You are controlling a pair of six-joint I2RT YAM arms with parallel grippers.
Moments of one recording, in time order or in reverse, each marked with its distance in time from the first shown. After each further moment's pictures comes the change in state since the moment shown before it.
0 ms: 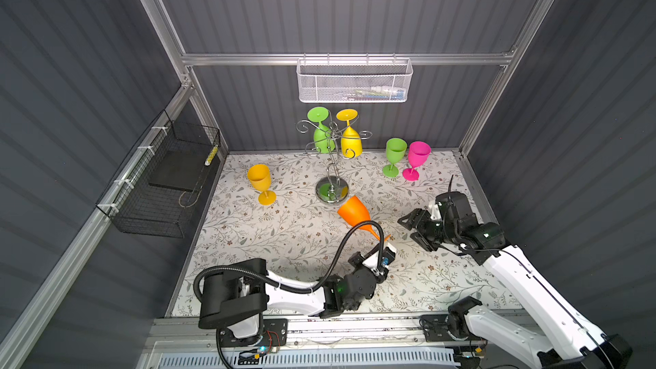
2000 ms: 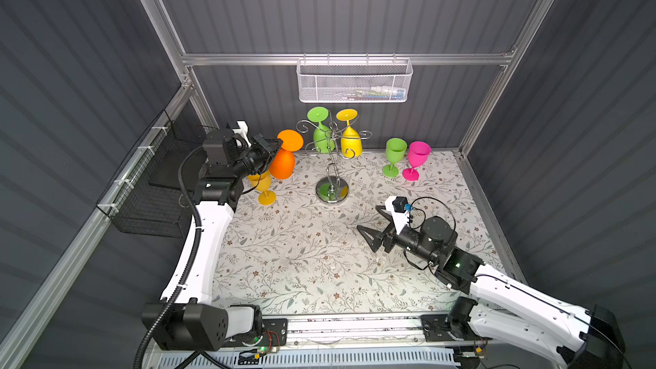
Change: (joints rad) left arm 1.373 -0.348 0.728 -1.110 1.332 -1.223; right arm 0.428 -0.078 -0.334 1.004 0.173 -0.925
